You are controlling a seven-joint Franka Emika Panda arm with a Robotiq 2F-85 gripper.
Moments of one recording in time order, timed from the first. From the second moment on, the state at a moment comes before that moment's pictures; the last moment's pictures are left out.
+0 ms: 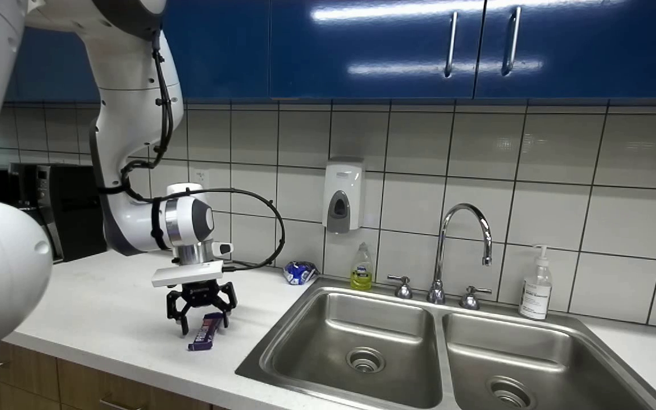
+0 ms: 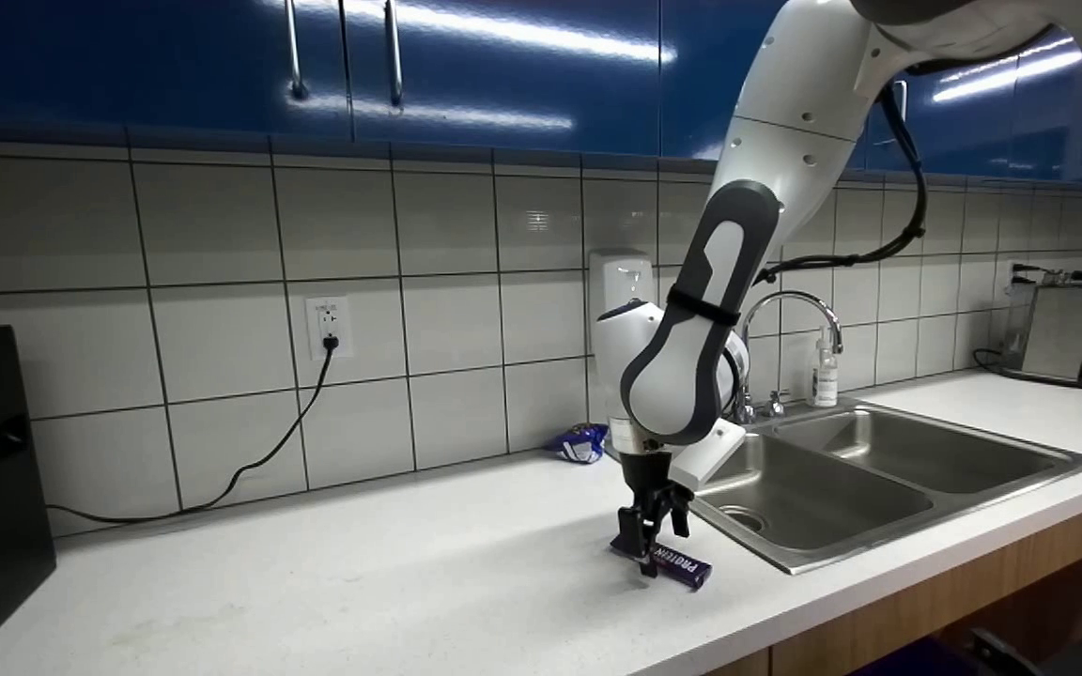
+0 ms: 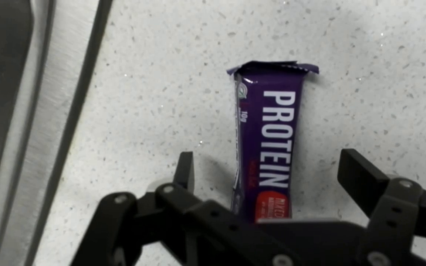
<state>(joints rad) 0.22 0.35 -0.01 -2.38 -0.37 2.66 0.04</state>
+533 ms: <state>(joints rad) 0.22 0.29 -0.01 -2.42 -0.37 2.68 0.07</state>
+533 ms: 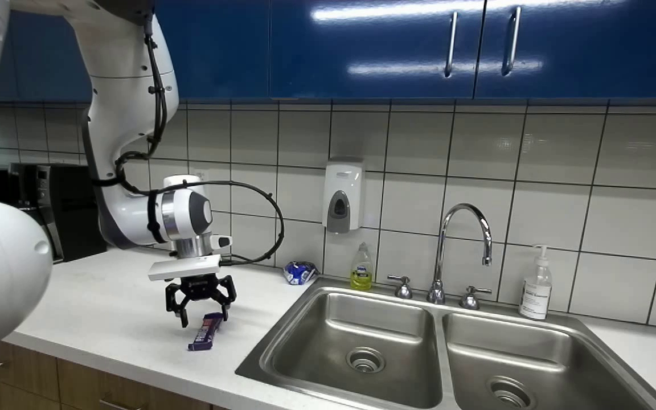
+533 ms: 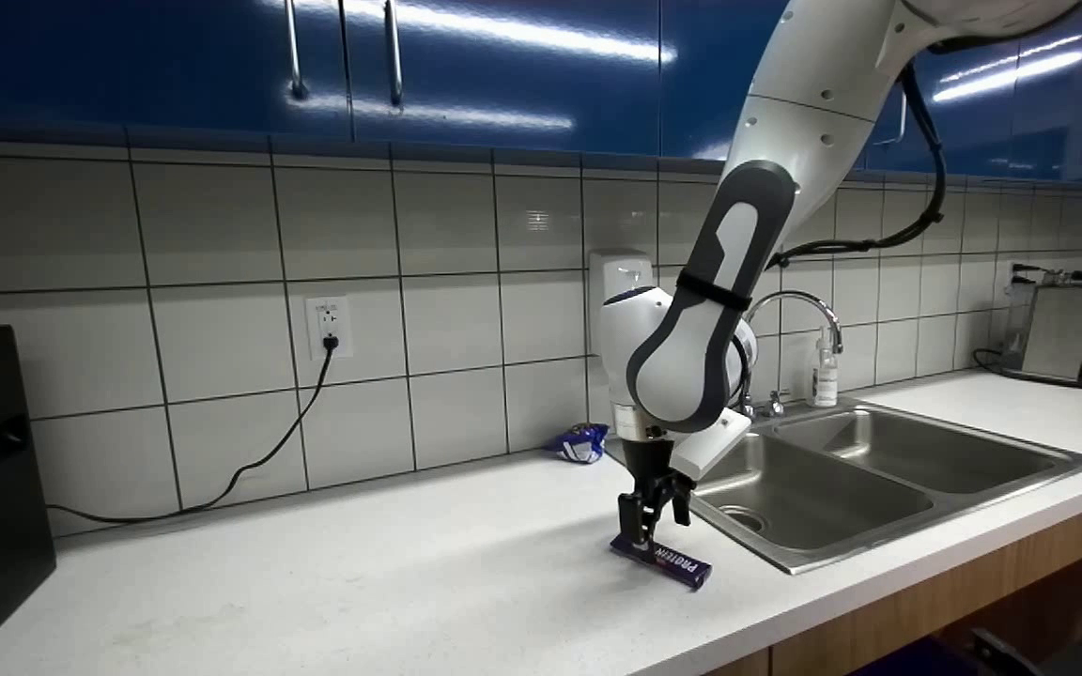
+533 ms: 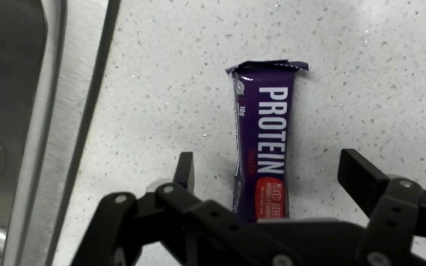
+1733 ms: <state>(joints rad) 0.15 0.05 -0.01 -2.62 -0.20 2.75 0.21</state>
